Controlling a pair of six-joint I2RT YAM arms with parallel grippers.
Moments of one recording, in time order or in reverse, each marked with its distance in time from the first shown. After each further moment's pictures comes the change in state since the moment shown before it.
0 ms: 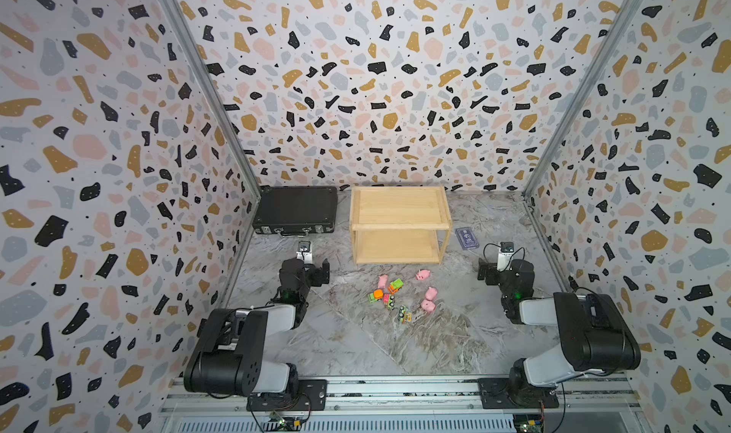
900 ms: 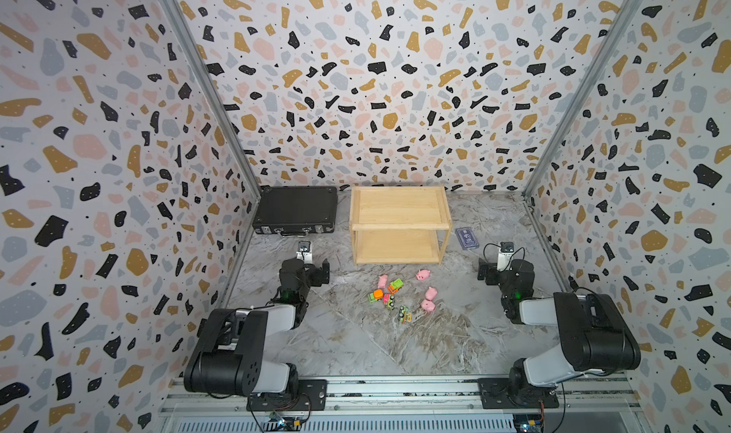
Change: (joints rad) left arm 0.000 0.000 0.000 0.000 -0.002 0.000; right arm 0.000 0.000 0.000 0.000 0.000 0.000
